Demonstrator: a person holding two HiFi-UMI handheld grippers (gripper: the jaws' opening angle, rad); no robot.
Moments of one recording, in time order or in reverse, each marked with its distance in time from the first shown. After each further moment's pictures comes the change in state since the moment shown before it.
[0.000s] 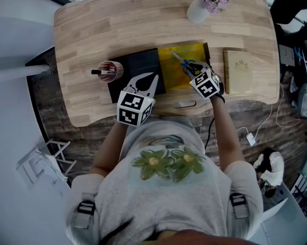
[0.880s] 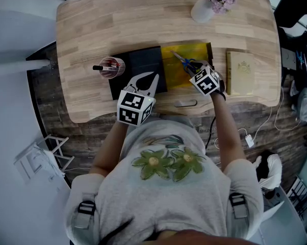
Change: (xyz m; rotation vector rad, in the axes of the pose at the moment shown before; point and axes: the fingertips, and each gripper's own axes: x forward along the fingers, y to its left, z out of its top) left arm -0.005 0.004 -0.007 -0.027 -0.005 0.022; right arm 0.016 0.003 -0.005 -0.049 0.062 0.037
